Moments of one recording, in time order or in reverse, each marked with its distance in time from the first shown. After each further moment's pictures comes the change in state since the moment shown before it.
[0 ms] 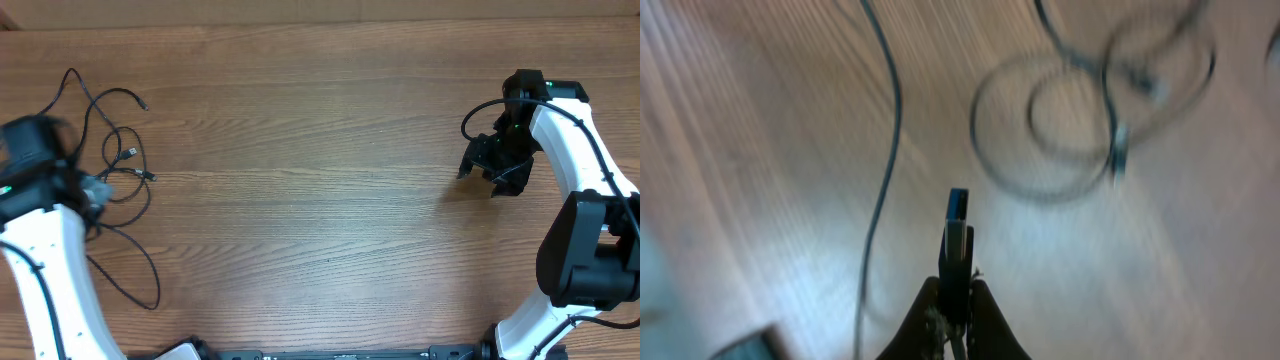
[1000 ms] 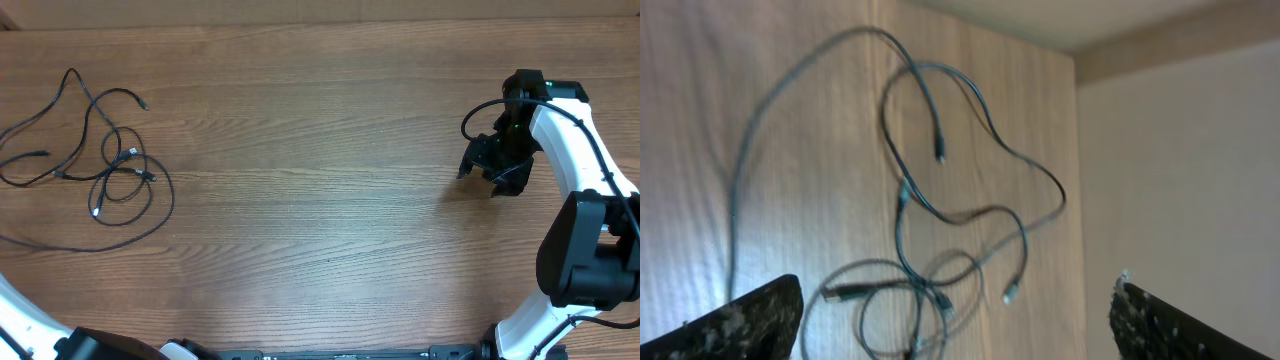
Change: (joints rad) left arm 0.495 0.080 -0.001 0.513 0.547 -0.169; right arm 0.000 0.000 0.000 0.001 0.000 0.000
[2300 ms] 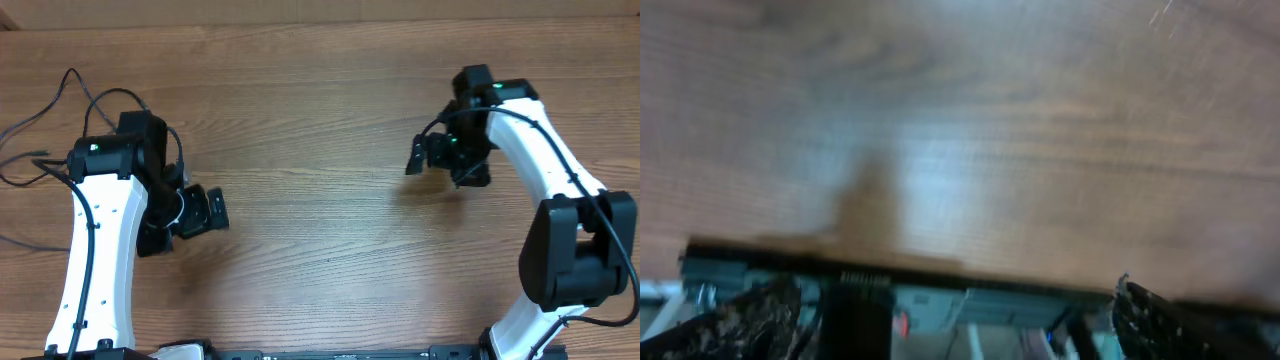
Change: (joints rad) left arm -0.917 0.006 -0.001 -0.926 -0.155 0.571; right arm 0.170 -0.010 0.000 0.083 -0.108 -0.118
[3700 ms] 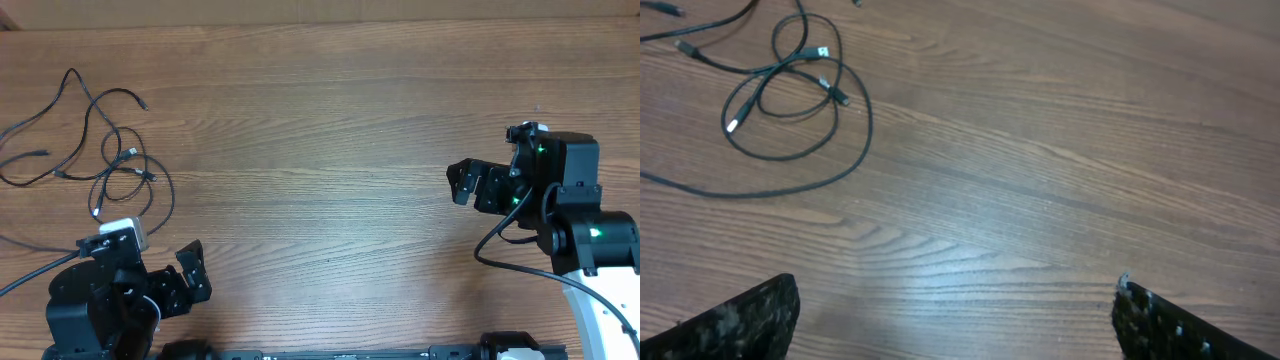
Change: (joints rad) left arm 0.000 -0.862 -0.175 0.268 -0.101 0.000; right arm -0.059 -0.839 -0.412 0.265 0.053 -0.013
